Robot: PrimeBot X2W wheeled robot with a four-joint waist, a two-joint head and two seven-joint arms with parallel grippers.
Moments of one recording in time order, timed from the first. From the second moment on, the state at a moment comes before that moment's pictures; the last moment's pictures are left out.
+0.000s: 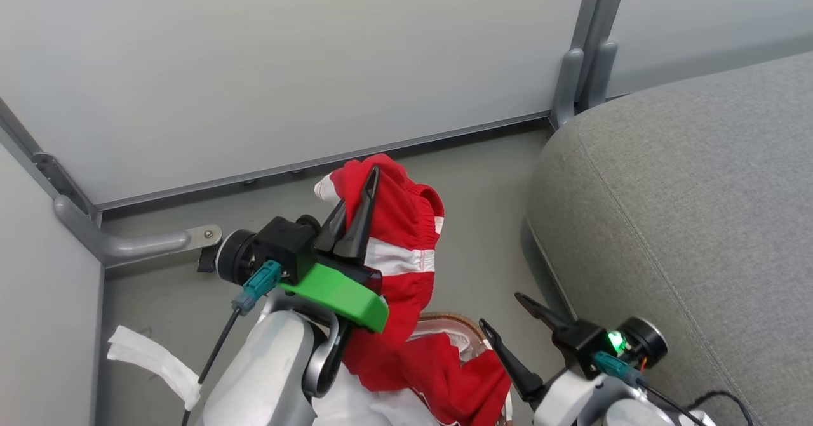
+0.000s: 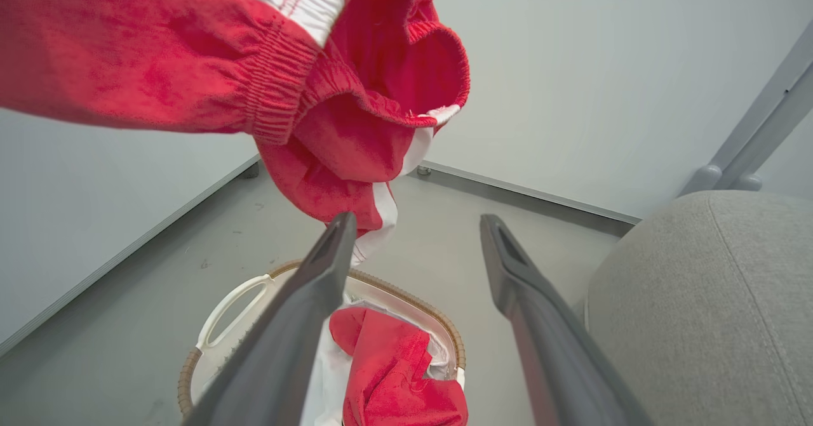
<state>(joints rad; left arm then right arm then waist) -0.40 0.05 -0.48 0.32 -0.37 -0.11 -0.26 -0.18 -0.15 0.48 0.38 0.16 0.13 -0.26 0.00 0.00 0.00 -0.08</state>
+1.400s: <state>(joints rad) -0.45 0.05 -0.76 0.28 -0.48 -0.12 -0.26 -0.50 -0.09 0.75 0.66 0.09 0.13 -0.26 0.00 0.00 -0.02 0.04</state>
